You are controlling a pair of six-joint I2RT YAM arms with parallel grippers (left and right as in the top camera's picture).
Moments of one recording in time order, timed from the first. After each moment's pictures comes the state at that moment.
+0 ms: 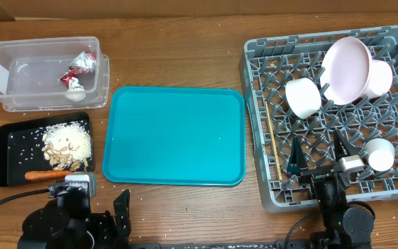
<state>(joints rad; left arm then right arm) -0.12 0.46 1.12 -1.38 0.03 -0.18 0.10 0.01 0.02 0.17 -0.07 0.10</state>
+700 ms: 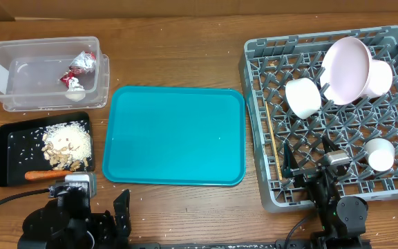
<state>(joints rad) -0.12 0.46 1.12 -1.39 0.03 -0.18 0.10 0.01 0.02 -0.03 -0.11 0.07</state>
